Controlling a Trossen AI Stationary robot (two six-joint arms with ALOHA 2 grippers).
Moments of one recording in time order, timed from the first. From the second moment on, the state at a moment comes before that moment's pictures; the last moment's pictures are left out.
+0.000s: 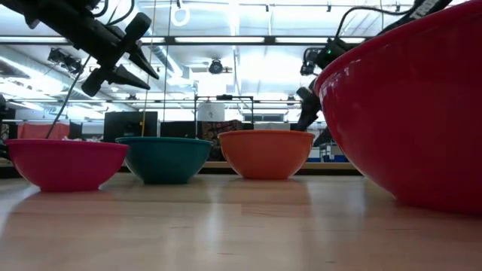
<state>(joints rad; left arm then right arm) 0.20 0.71 0.55 -0.29 -0.50 -1.00 -0.58 1.48 0.74 -0.01 0.04 0.55</state>
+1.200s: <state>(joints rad) 0.19 0.71 0.55 -0.27 -0.50 -1.01 -0.63 1.57 0.74 0.04 -0.05 0.63</state>
